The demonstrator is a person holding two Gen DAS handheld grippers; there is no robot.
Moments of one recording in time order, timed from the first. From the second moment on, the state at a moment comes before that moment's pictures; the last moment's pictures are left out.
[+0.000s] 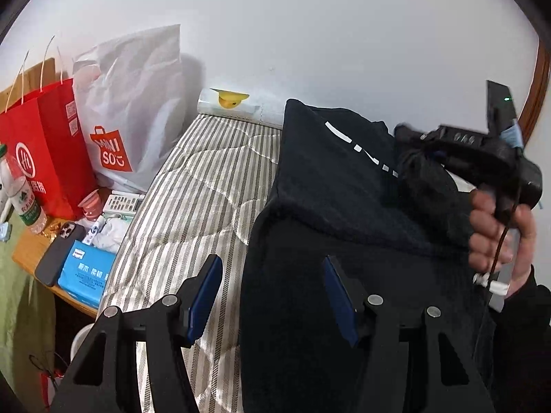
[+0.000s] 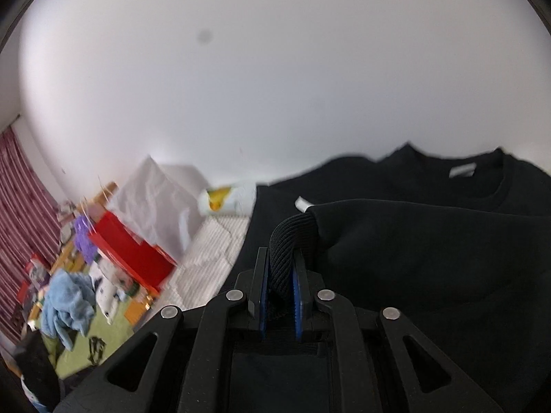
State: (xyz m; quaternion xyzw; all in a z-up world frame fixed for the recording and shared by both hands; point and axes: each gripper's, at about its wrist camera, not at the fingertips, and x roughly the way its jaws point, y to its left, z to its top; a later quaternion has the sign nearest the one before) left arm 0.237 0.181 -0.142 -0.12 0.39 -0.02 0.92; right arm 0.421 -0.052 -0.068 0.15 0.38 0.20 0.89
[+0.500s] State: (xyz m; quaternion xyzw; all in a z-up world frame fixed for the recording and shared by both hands) left arm 0.316 0.085 -0.141 -0.07 0.40 -0.07 0.91; right arm 0.331 -0.211 -0.092 0.00 0.36 0.05 0.93
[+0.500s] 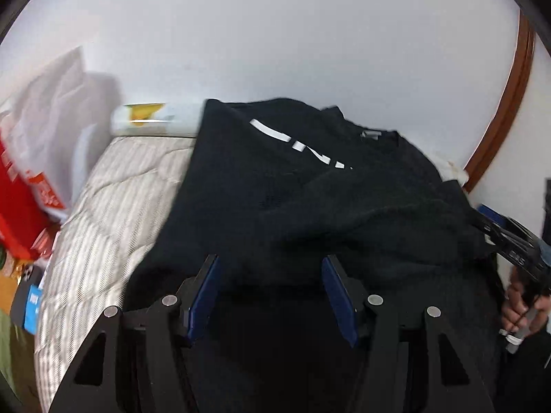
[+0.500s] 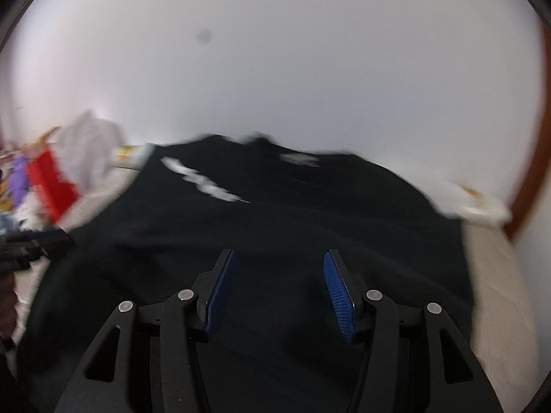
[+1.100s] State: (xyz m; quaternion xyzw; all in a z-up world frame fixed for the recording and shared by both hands) left arm 0.376 0.032 -0.176 0.01 0.40 -0.01 0.92; right arm 0.294 -0.340 -0.158 0.01 0.43 -0.03 0.90
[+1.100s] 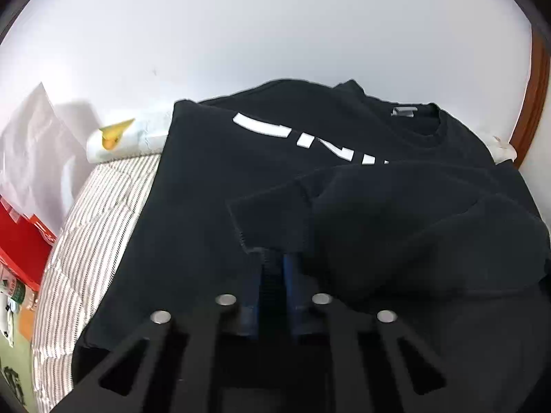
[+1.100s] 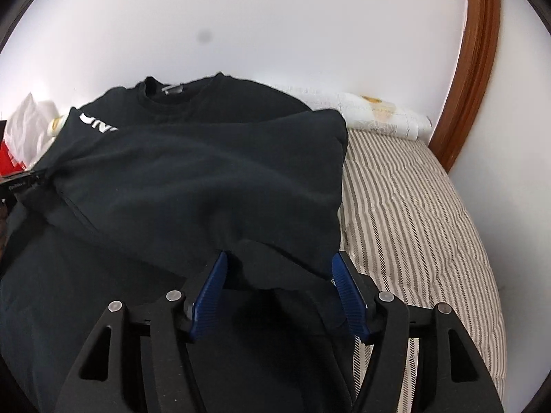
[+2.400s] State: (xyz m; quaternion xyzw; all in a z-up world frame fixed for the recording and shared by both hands) left arm 0.363 0.083 -0.182 0.00 0.40 0.03 0.92; right arm 0.345 -0.319 -0.181 0.08 0.43 -0.04 0.90
